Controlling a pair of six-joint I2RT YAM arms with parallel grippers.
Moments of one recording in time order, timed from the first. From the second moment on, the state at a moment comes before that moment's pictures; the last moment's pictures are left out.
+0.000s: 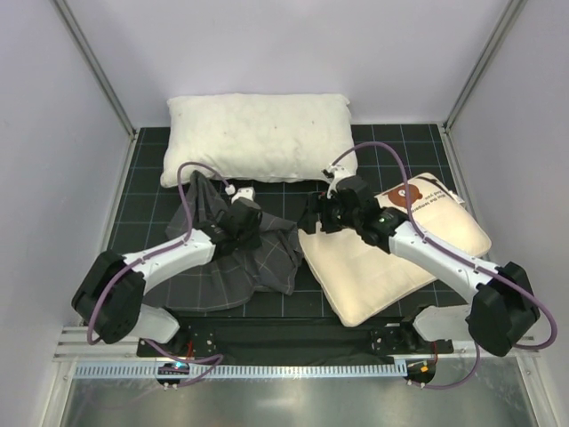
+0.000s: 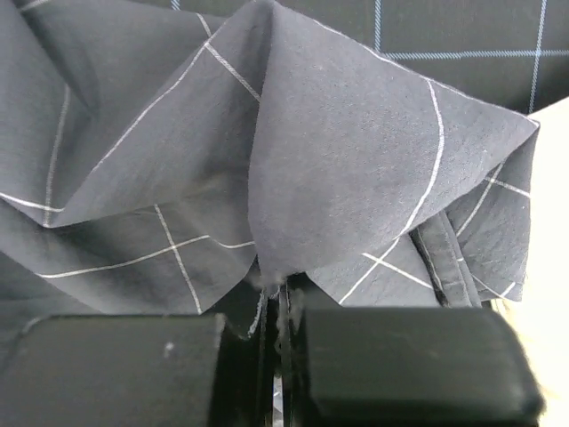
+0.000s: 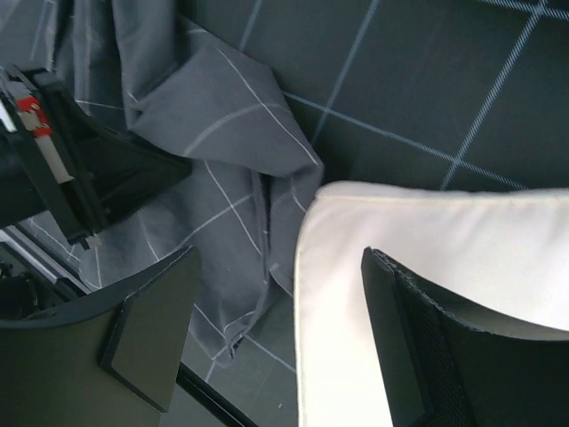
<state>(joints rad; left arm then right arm) -0.68 1.41 0.80 -0.27 -0.20 -0.63 0.64 1.27 0.89 -0.25 -0.10 0.46</state>
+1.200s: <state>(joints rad) -0.68 1.01 0.68 -0.31 -0.30 -0.60 0.84 1.59 1.37 -0.46 0.28 0.20</state>
